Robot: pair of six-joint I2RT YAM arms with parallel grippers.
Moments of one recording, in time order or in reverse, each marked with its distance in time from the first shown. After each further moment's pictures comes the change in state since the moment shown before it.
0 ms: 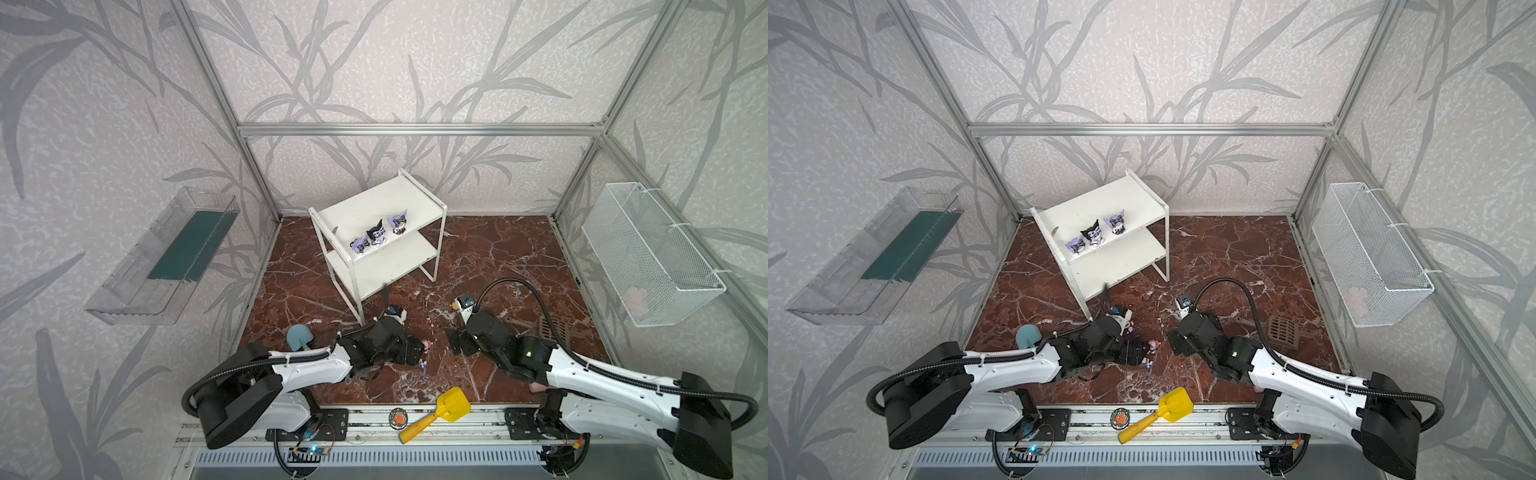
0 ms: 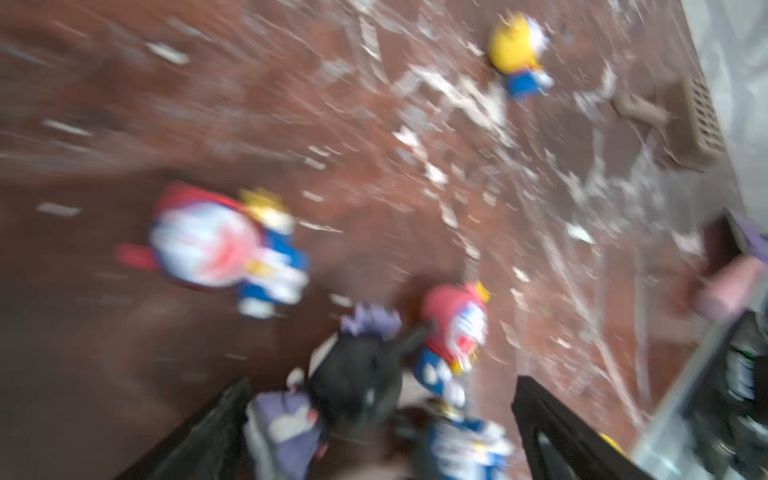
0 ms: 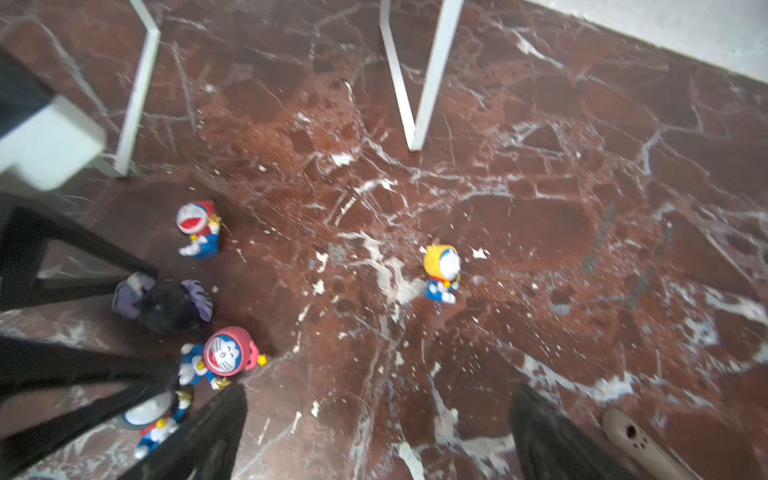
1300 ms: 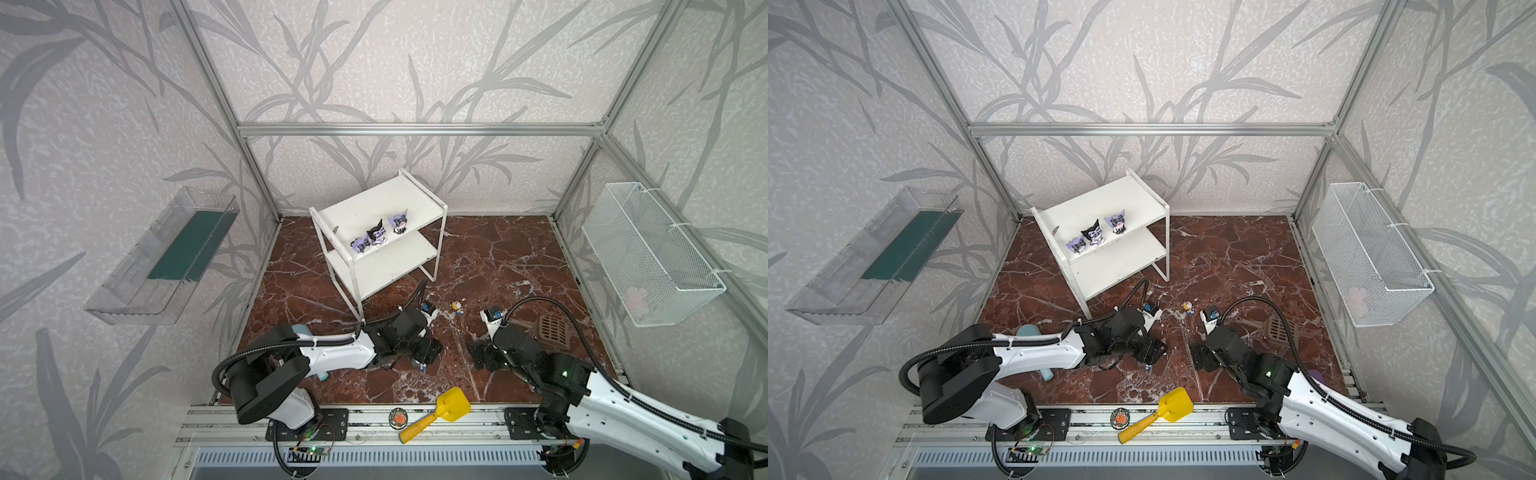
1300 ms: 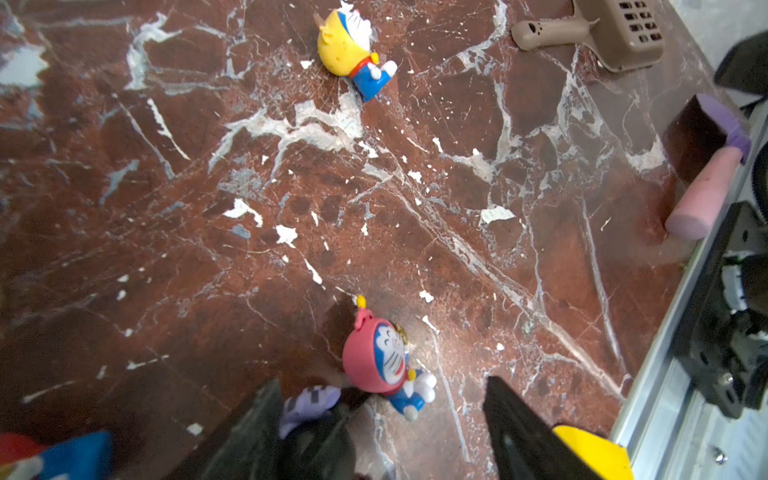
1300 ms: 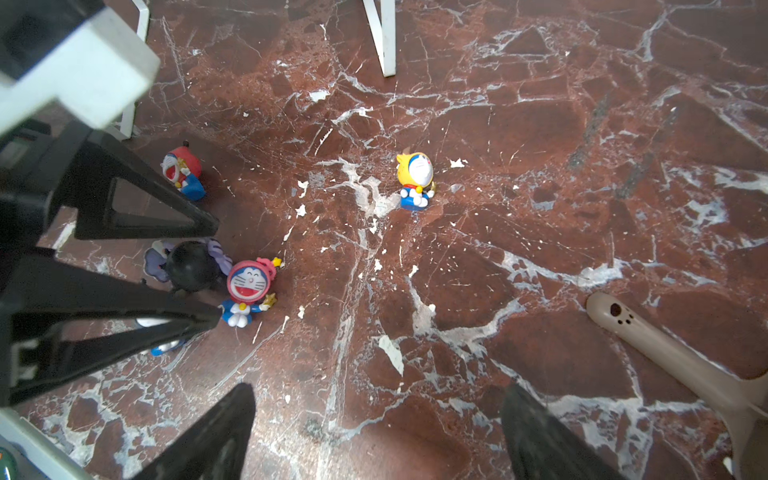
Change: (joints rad) left arm -0.025 0.182 0.212 -0.059 0.071 0.283; right arm -0.031 -0.361 -0.148 -0.190 -0.119 0.082
